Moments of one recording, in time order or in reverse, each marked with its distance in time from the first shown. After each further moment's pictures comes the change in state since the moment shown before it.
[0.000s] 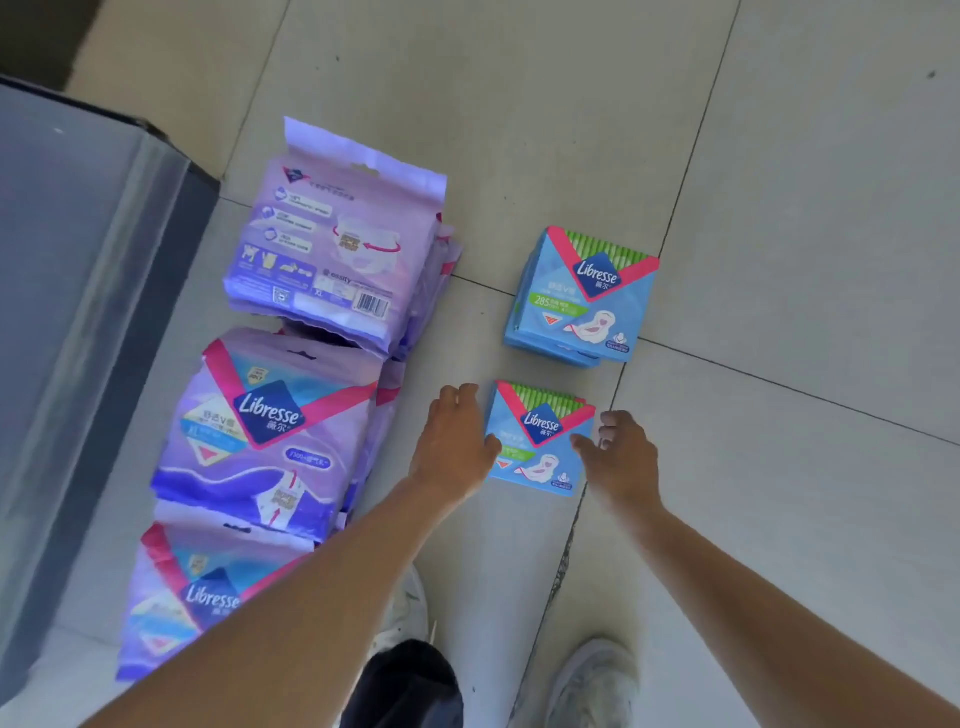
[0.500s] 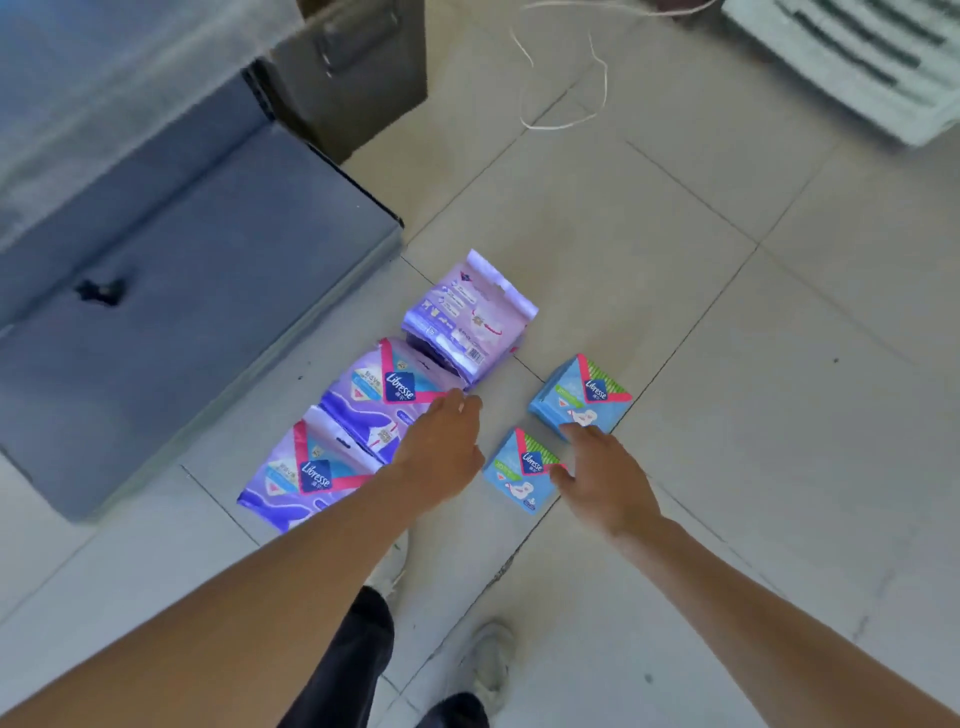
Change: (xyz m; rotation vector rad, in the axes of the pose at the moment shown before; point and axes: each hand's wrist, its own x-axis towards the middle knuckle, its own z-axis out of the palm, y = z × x) left_hand -0.217 0.054 -0.174 0.104 0.196 -0.046; right_hand -0.201 -0.166 -0.152 -0.873 -0.237 -0.746
